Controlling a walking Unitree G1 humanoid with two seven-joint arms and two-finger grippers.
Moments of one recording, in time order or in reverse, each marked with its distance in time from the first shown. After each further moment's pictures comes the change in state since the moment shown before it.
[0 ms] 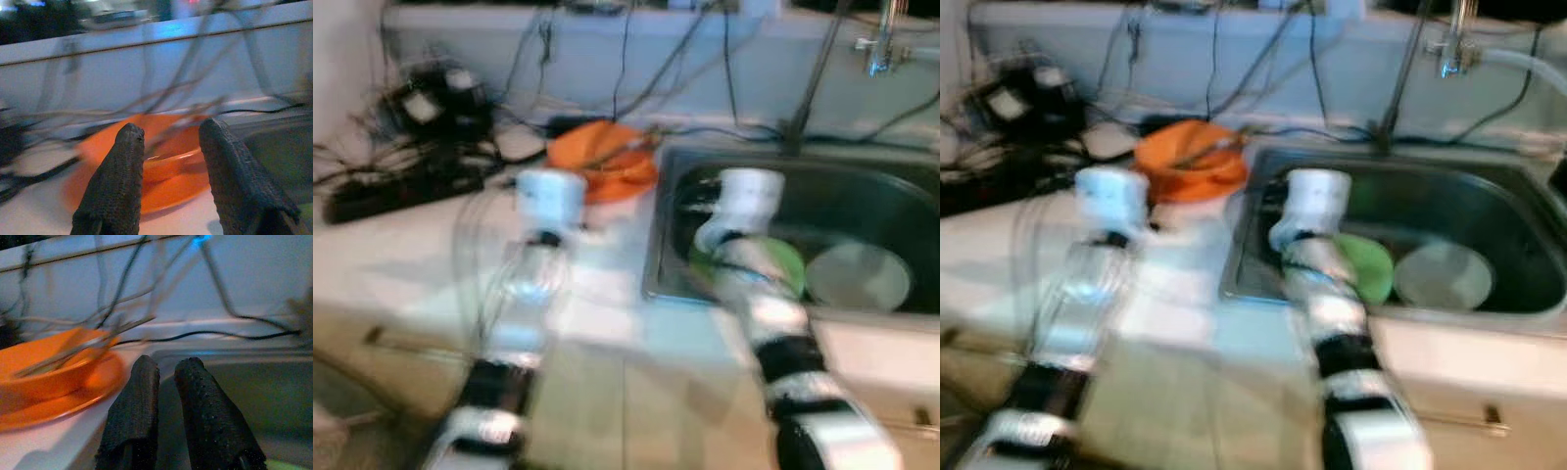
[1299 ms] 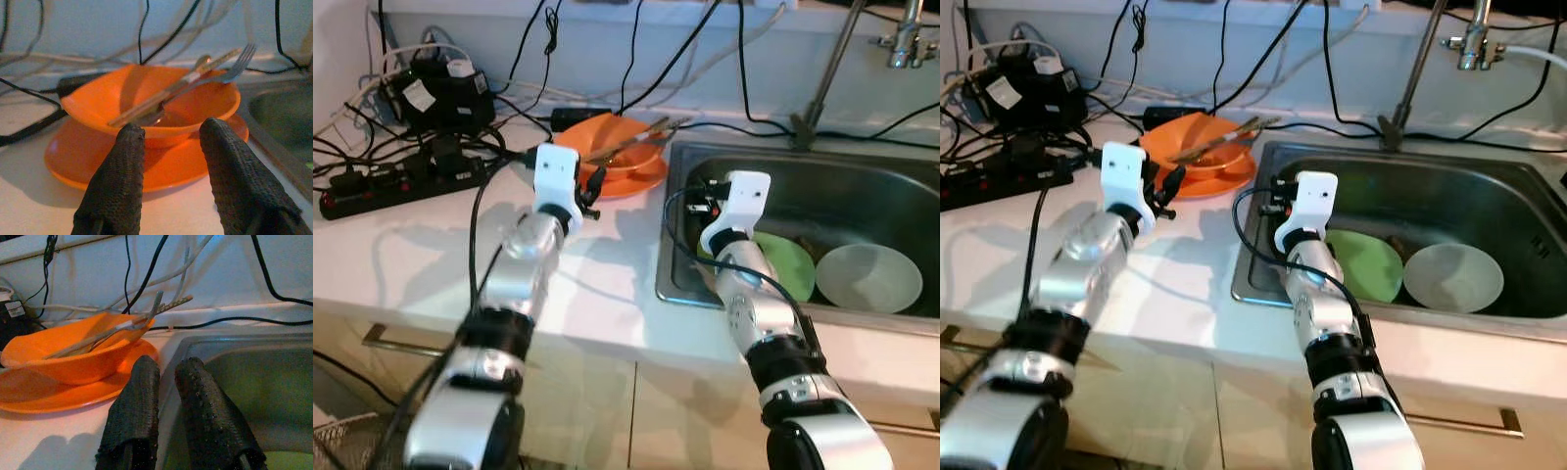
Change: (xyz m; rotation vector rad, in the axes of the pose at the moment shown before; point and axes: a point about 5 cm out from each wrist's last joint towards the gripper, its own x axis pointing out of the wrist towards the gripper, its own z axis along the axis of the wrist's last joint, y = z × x) left arm 0.038 0.029 -0.003 -0.096 0.237 -0.080; right arm -0.001 0.017 -0.004 0.020 0.008 0.034
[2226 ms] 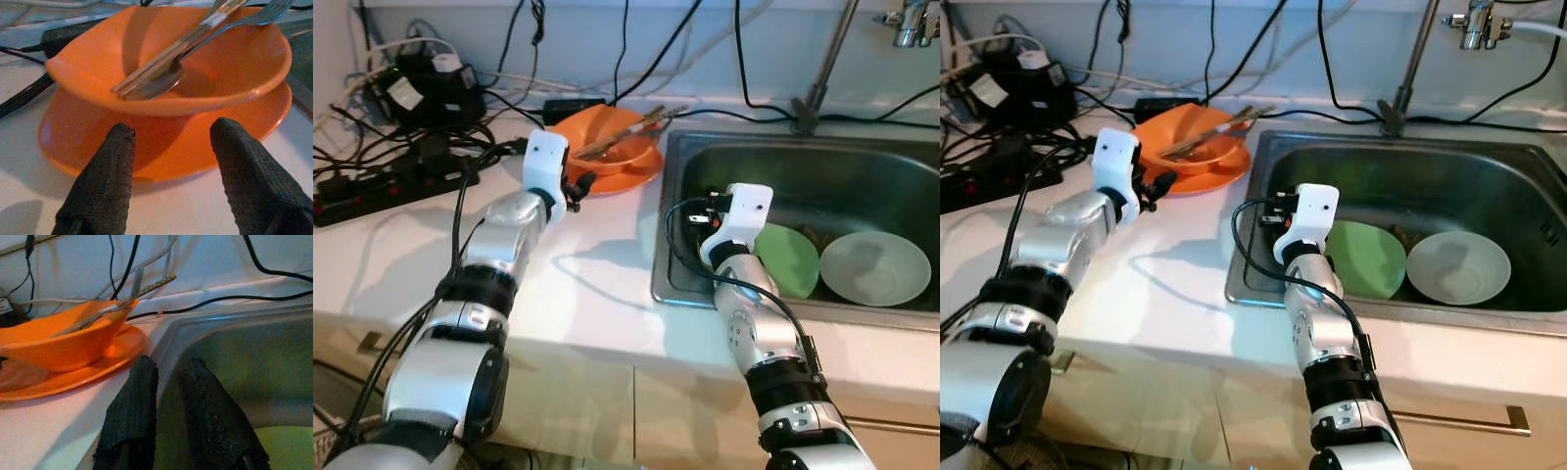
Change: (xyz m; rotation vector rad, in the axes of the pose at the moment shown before) left arm 0.013 0.025 0.007 0.023 0.185 -0.002; right arm -0.015 0.005 -0.001 0.018 -0.011 -0.015
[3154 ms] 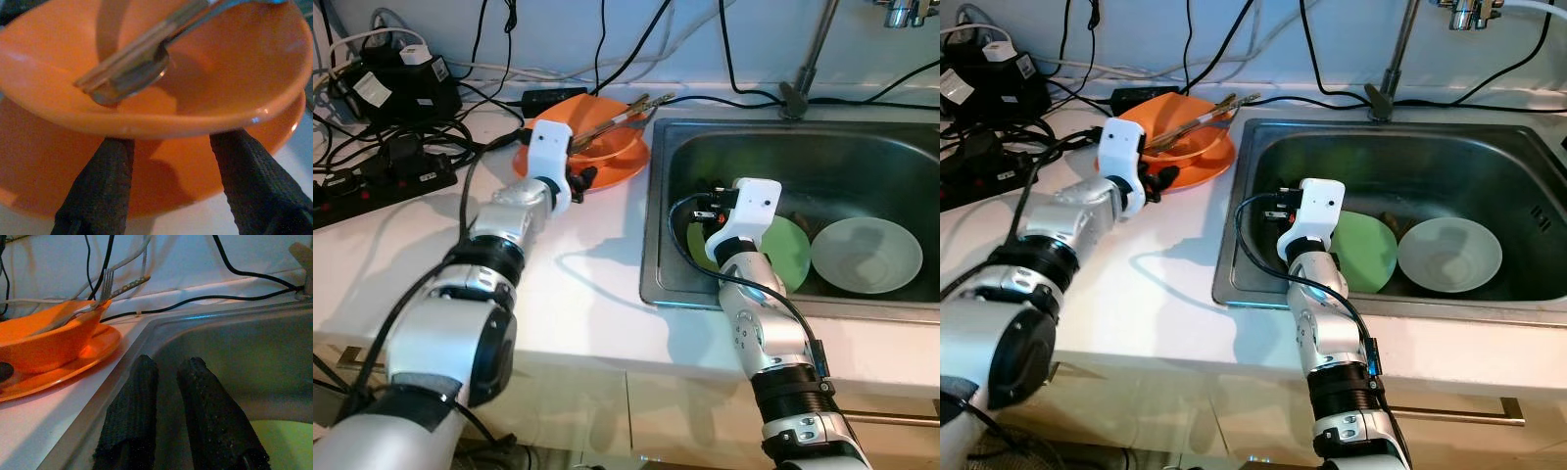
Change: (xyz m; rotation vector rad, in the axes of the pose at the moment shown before) left arm 0.010 0.003 0.011 -0.043 0.058 0.038; right arm -0.005 0.002 0.011 -0.019 -0.020 -0.010
